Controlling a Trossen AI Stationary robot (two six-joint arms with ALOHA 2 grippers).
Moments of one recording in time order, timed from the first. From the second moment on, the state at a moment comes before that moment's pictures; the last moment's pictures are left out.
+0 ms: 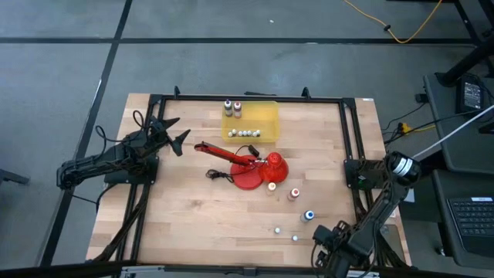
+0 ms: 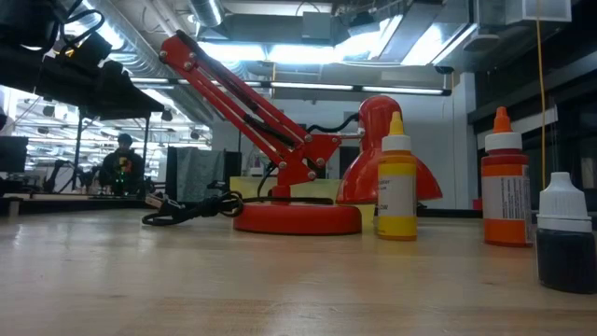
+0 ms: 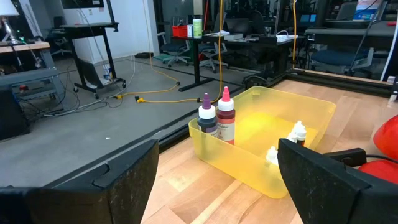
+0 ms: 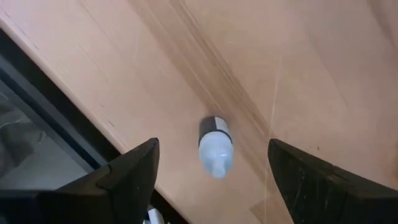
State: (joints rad) left arm 0.30 0.00 0.08 -0.18 -0.48 -0.04; right arm 1.04 1.84 1.20 -0.86 0.00 1.69
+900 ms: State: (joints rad) left arm 0.30 0.00 0.08 -0.18 -0.48 -0.04; right arm 1.04 1.84 1.21 -0.86 0.00 1.70
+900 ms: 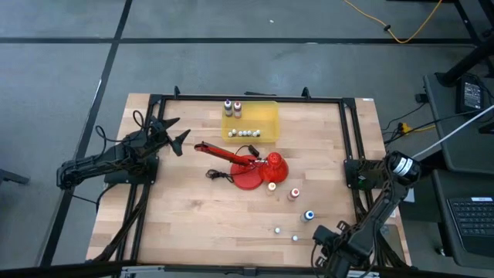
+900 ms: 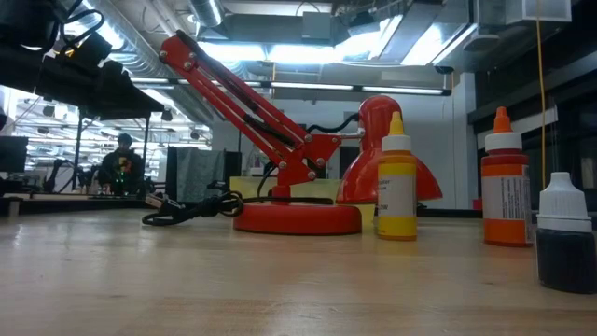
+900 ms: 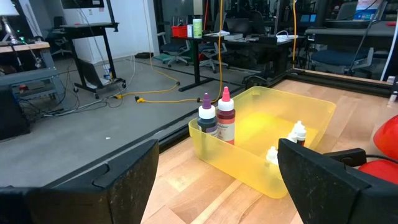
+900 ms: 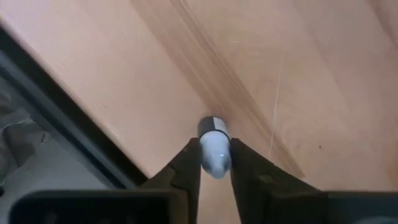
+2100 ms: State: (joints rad) left arm 0.30 0.00 0.08 -0.18 -0.48 -0.04; right arm 0.47 1.82 1.89 -1.57 0.22 0.76
